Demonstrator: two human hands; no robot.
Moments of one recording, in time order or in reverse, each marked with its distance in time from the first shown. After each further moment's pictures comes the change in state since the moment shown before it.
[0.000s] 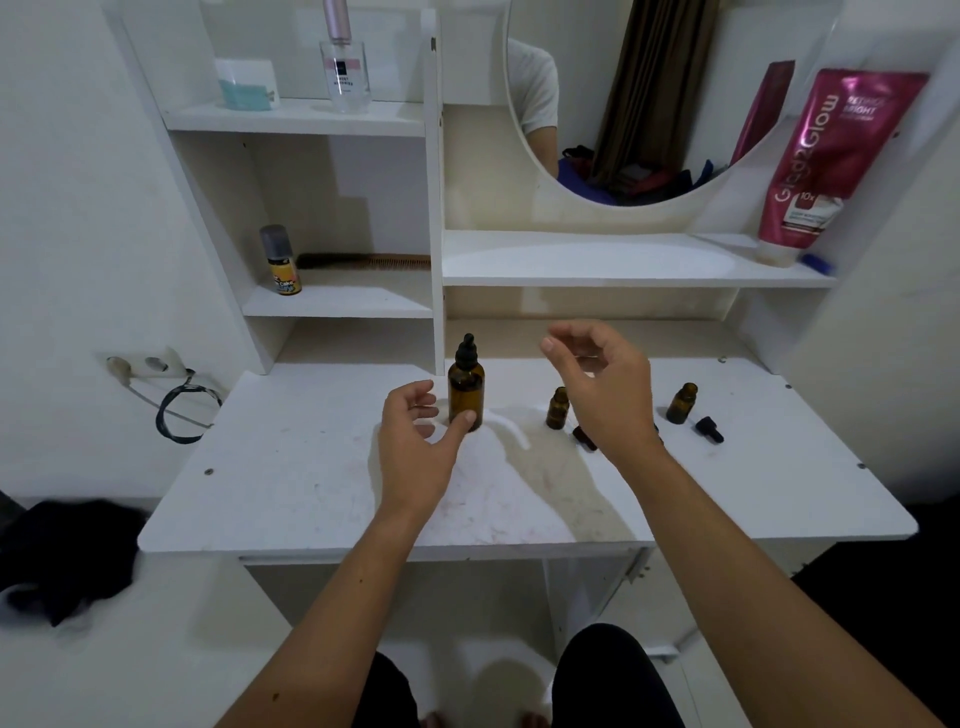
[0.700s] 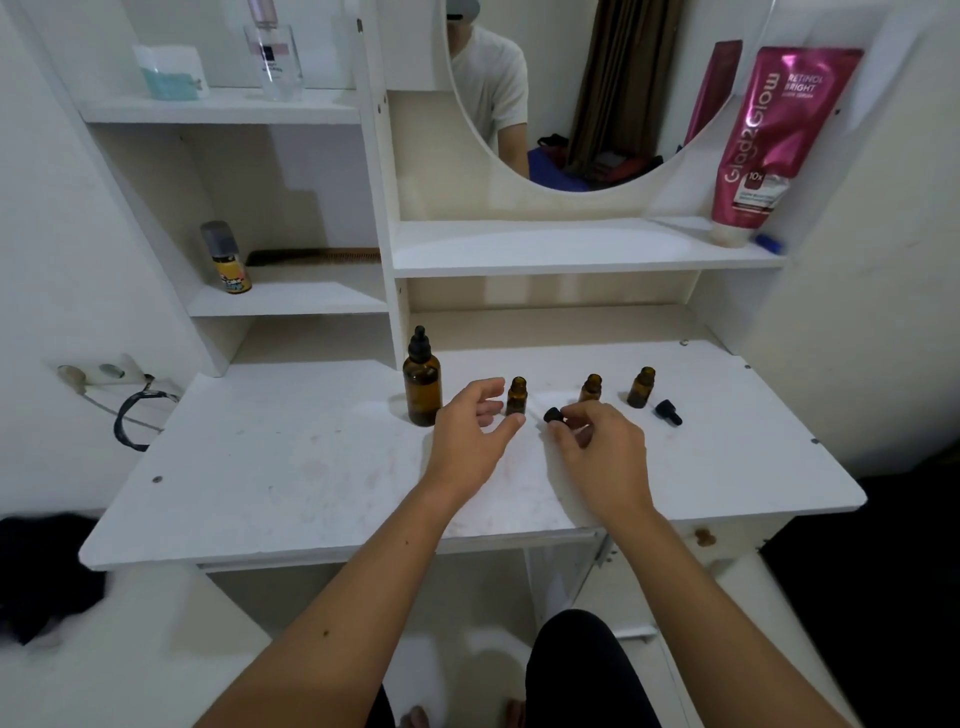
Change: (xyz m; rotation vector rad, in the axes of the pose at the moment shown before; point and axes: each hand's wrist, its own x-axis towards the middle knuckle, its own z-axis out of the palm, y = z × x) left_hand -0.014 0.020 0.078 0.041 -0.376 0.066; right_hand -0.057 0.064 -0.039 -0.461 -0.035 0.220
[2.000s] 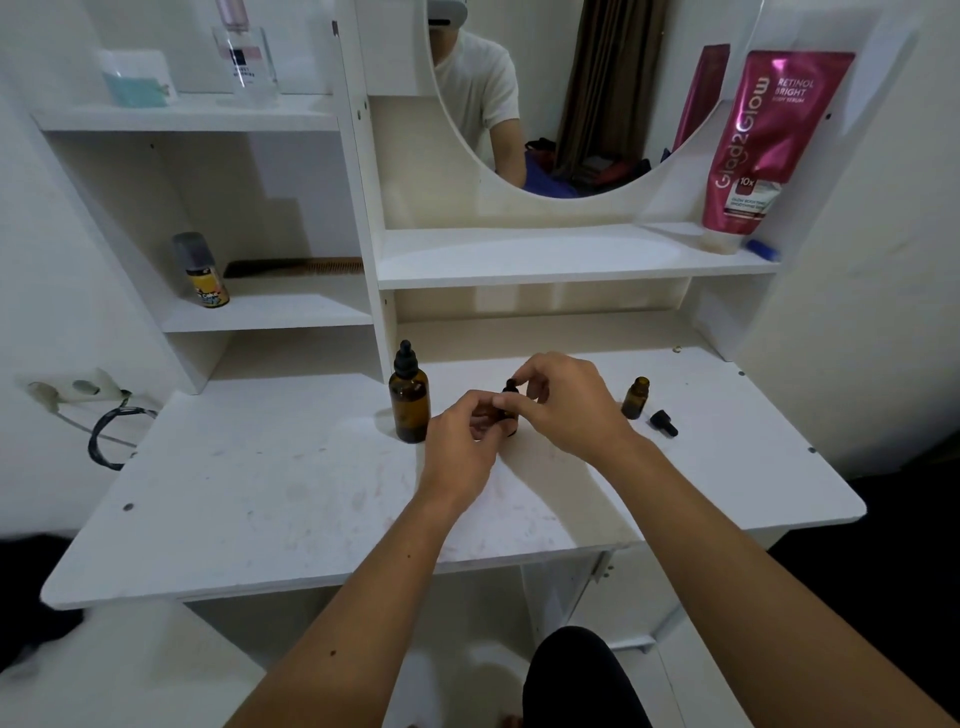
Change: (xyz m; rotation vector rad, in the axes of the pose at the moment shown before) left_hand 0.019 -0.015 0.011 -0.013 0.025 0.090; right_hand 0.069 -0.037 -0.005 -0.079 -0.258 -0.275
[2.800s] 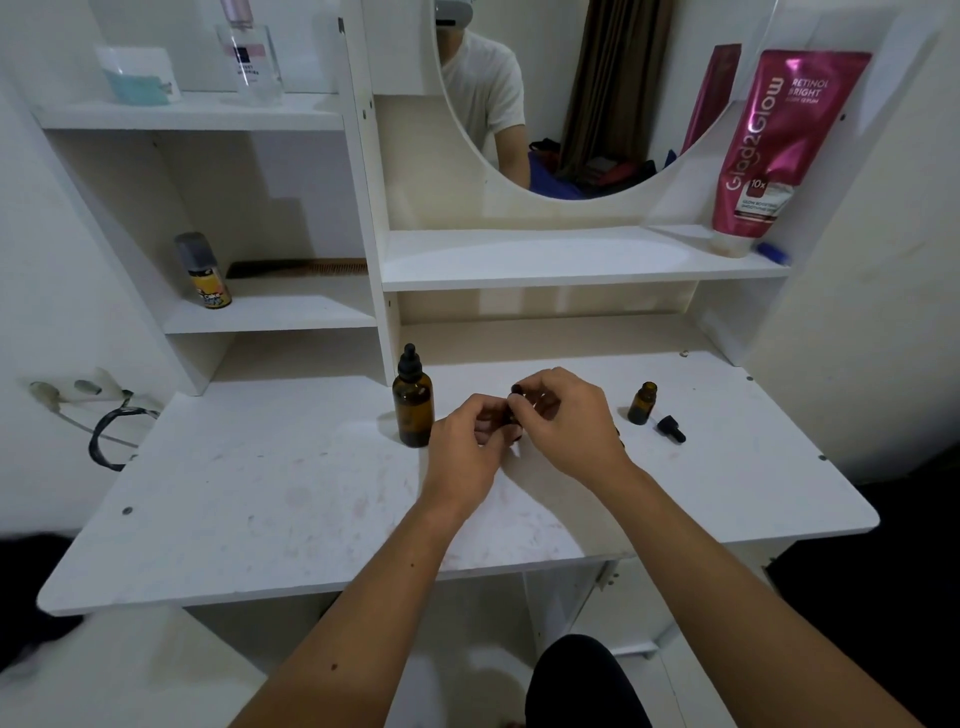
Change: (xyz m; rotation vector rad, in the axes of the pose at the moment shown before) left_hand 0.000 0.002 -0.001 0.053 0.002 0.016; right_hand -0.011 0.007 0.026 0.194 0.154 0.054
